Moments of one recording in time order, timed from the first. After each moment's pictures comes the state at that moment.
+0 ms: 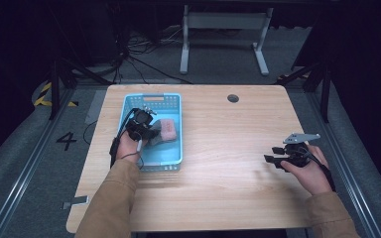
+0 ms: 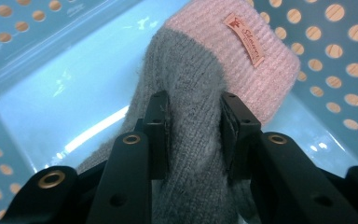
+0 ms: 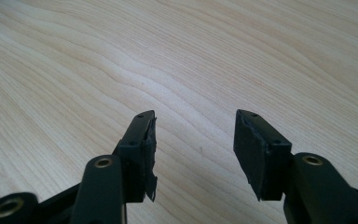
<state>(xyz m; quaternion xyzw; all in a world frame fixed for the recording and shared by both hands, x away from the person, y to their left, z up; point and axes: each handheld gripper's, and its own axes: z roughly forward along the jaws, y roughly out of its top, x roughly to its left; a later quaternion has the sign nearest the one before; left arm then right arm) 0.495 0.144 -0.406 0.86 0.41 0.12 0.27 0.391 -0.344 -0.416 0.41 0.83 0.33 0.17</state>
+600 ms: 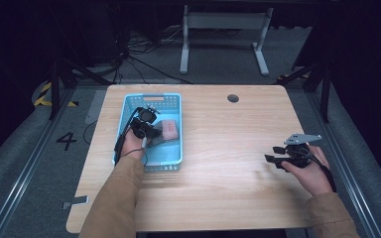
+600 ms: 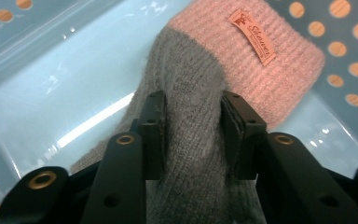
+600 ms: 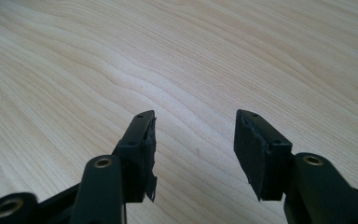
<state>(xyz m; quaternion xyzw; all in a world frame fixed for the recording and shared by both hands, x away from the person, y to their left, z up) 0.512 0.135 -0.418 0.87 0.42 0.12 0.24 0.388 -0.345 -0.415 0.41 0.83 0.34 0.18</state>
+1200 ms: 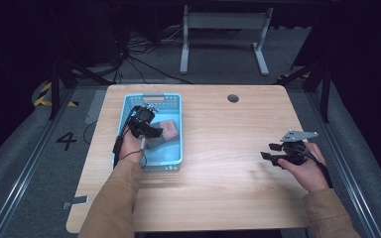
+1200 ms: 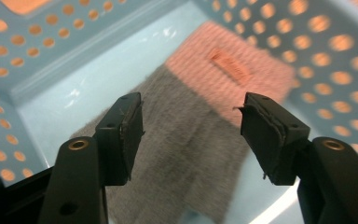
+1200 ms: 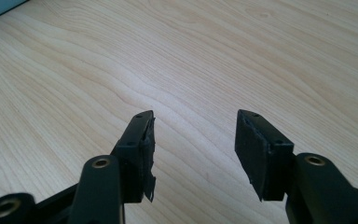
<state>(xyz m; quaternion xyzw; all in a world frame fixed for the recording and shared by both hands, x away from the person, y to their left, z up) 0.489 0.138 -0.394 0.85 0.43 0.16 0.28 0.395 -0.333 -0.409 0.39 0.83 0.35 0.18</state>
